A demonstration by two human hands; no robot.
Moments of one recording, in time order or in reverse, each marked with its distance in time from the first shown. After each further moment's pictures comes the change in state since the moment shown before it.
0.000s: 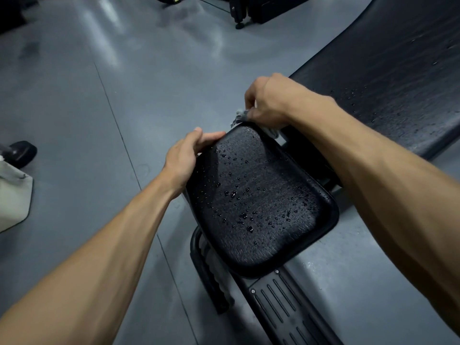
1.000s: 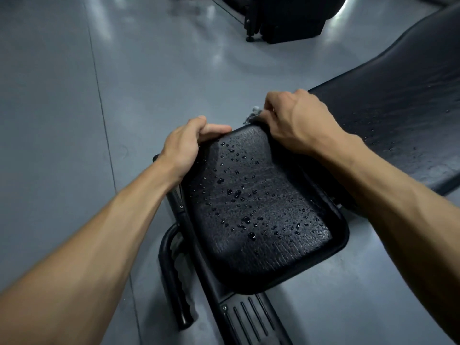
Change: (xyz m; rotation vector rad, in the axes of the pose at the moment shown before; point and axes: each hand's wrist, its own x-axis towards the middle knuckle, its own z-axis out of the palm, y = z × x) left_hand 0.010 -0.026 -0.008 -0.188 -0.007 0.024; right_hand -0.016 0.003 0.030 -0.189 0.266 -0.095
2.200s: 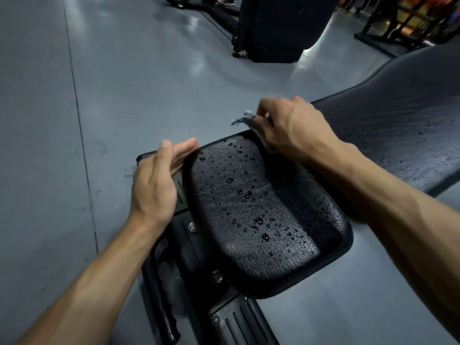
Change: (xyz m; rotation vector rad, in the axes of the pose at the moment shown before) left_hand -0.065 -0.042 -0.012 -0.193 0.288 0.291; right_hand -0.007 -0.038 -0.006 -0.059 -0.001 -0.002
